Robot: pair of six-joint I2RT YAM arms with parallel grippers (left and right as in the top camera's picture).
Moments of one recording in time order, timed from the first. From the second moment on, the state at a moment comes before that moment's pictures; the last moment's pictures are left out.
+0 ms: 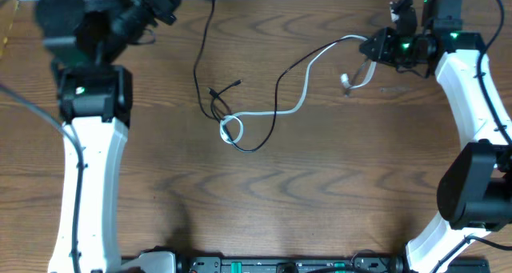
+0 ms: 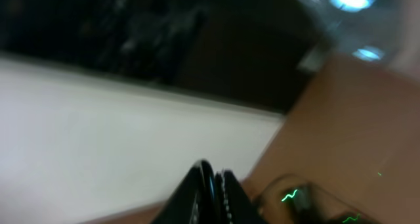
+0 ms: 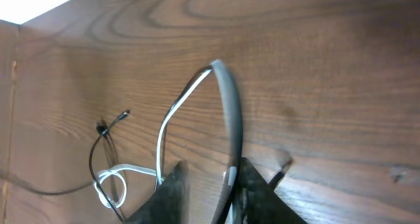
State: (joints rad) left arm 0.04 1.42 1.48 0.21 0.76 -0.66; right arm -0.03 1.89 1.60 -0.69 -0.54 0.23
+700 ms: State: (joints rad) left arm 0.04 1.37 1.84 0.19 0.62 -1.12; right arm 0.13 1.89 1.60 -0.71 -0.97 -0.19
